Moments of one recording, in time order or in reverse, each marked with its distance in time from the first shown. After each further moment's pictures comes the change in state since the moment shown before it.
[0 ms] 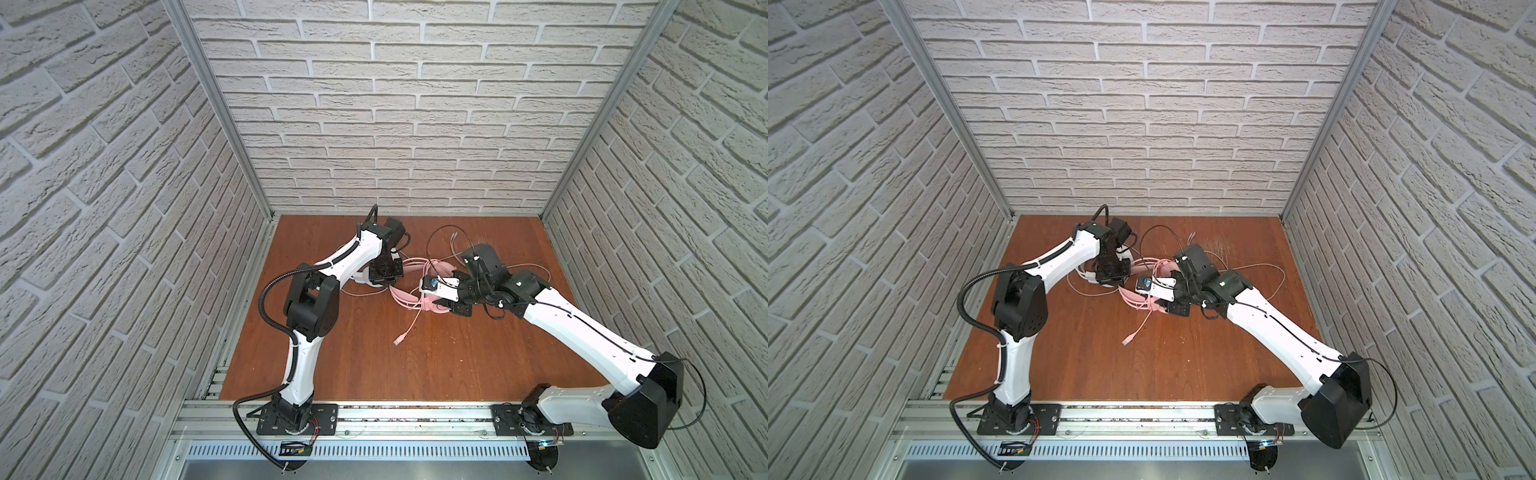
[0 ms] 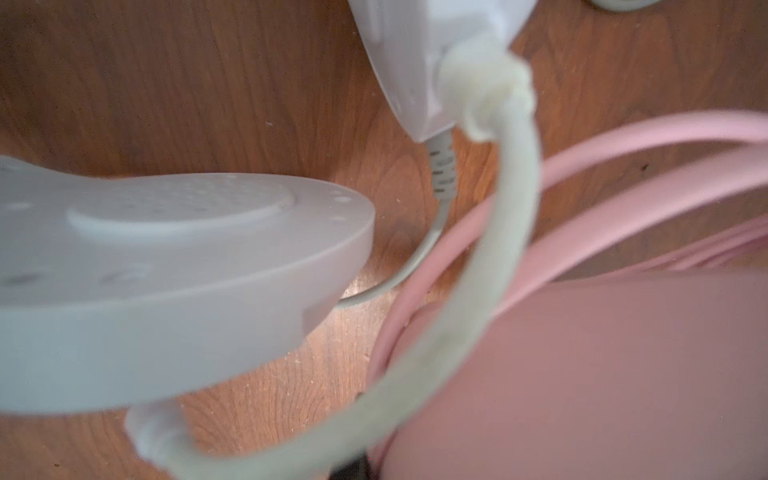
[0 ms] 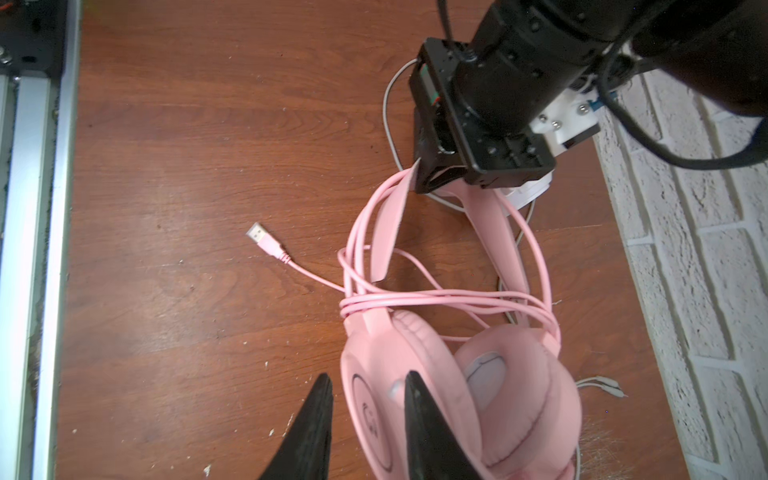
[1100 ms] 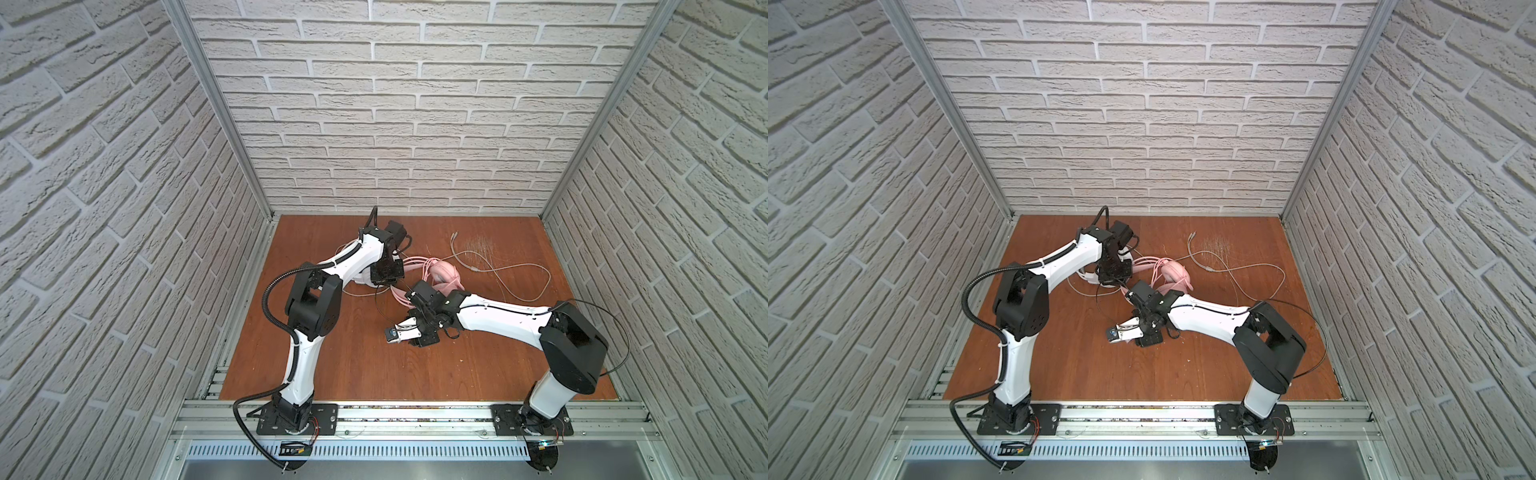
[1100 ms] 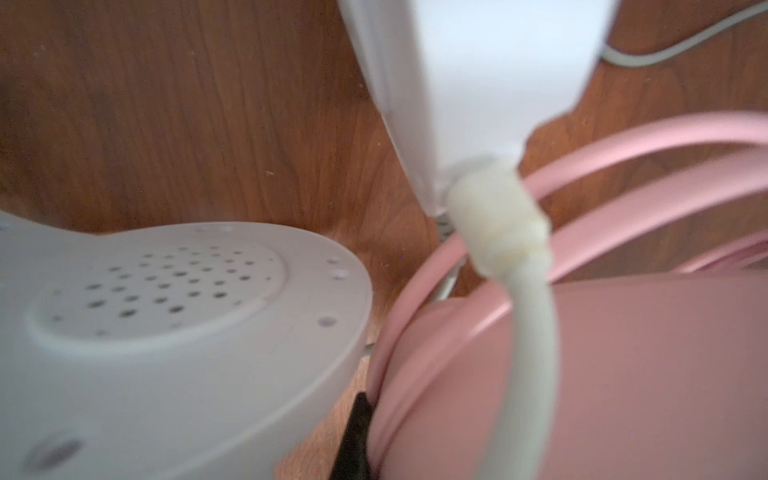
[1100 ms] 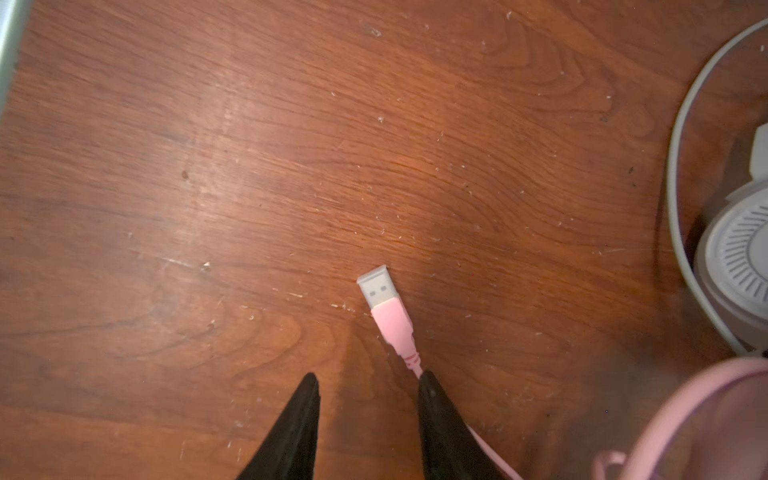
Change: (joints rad) left arm -0.011 0.012 -0.052 0.105 -0.045 -0.027; right arm 0.233 0.451 -0.050 0.201 0.091 -0.213
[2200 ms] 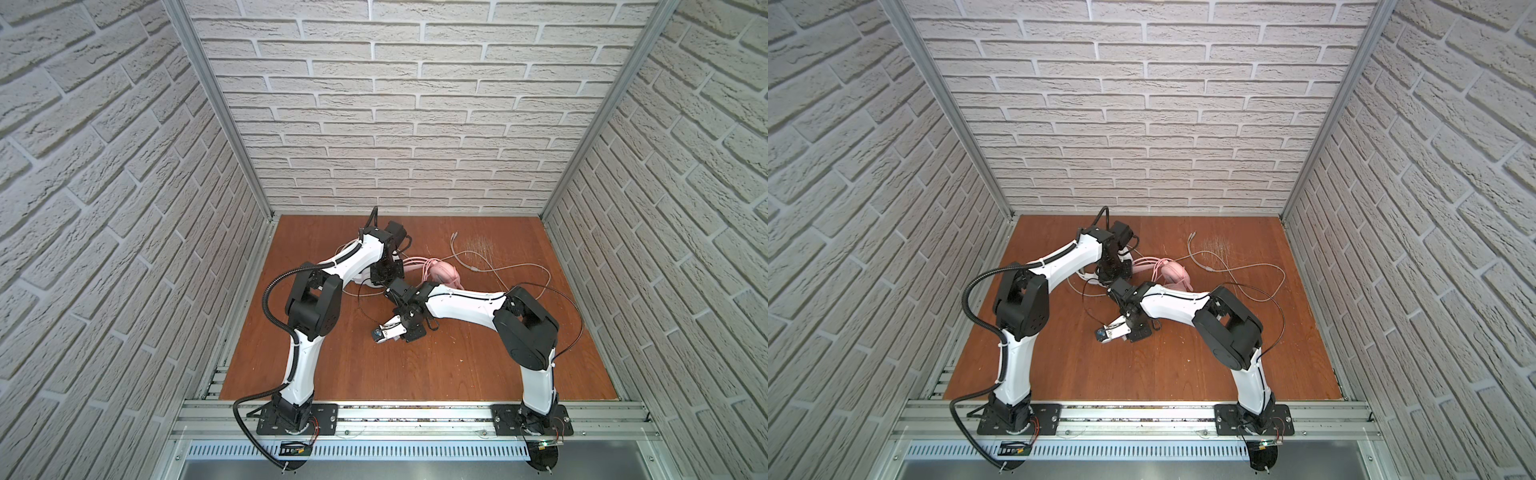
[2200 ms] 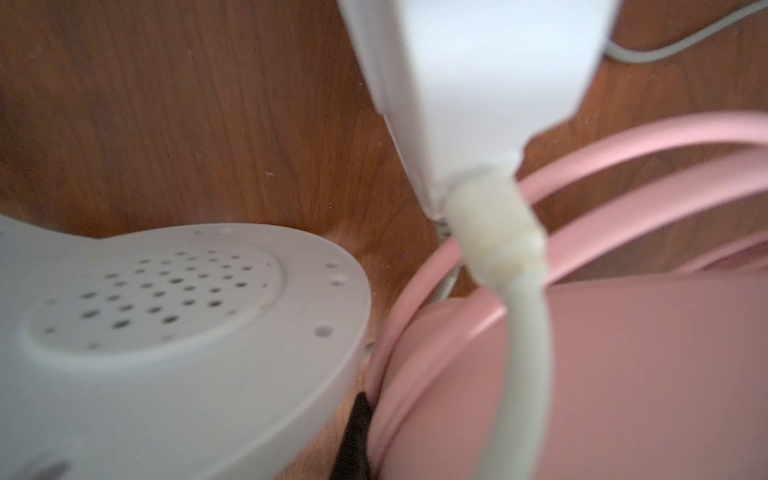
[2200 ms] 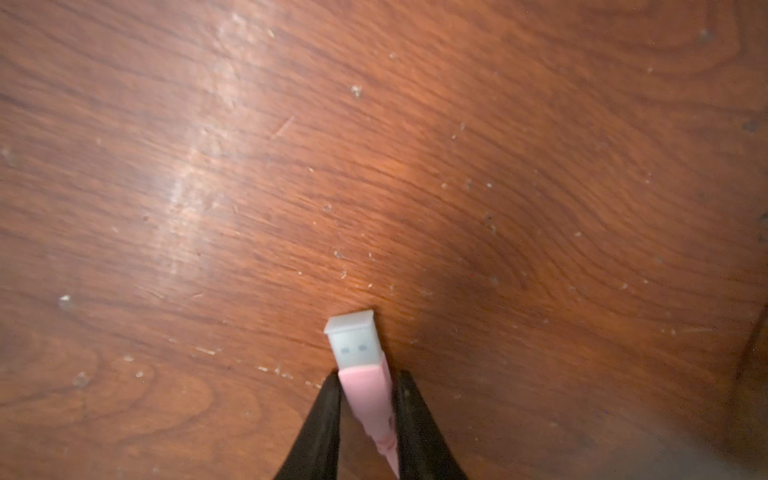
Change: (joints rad) left arm 0.000 0.001 -0.005 0.001 -0.001 0.007; right arm 0.023 0.266 0.256 -0.166 0.090 -0.077
